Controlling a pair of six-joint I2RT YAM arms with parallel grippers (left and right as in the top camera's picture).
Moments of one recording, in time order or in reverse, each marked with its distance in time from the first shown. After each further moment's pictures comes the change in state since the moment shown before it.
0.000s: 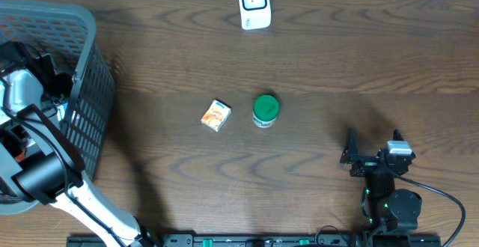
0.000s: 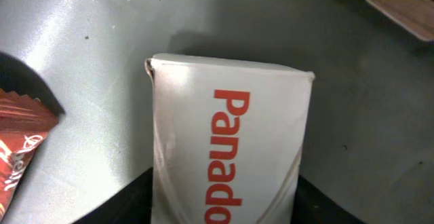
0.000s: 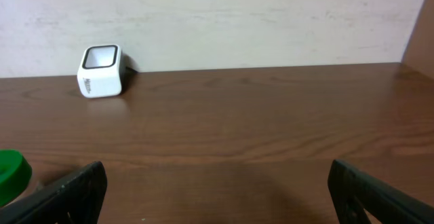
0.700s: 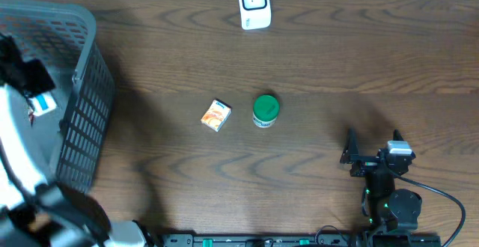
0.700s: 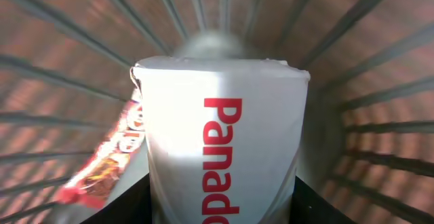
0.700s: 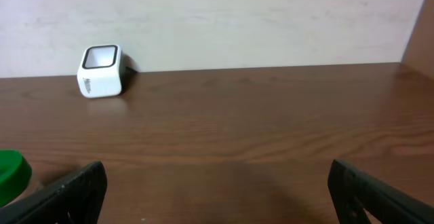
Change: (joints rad) left arm 0.000 -0.496 -0.024 -0.147 -0.043 -0.070; right arm 0.000 0.000 0.000 0.000 0.000 0.000
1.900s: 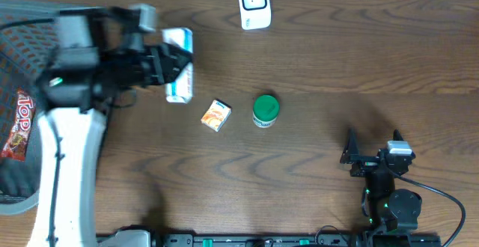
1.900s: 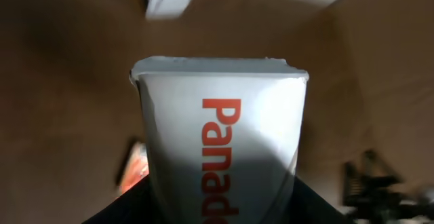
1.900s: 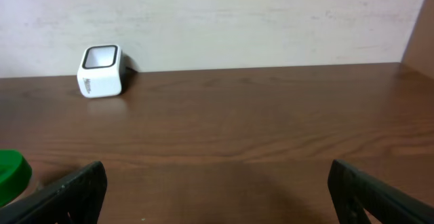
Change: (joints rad) left arm -0.586 -0.216 0.000 -0.137 0.642 -0.214; right arm 0.000 0.000 0.000 0.000 0.000 0.000
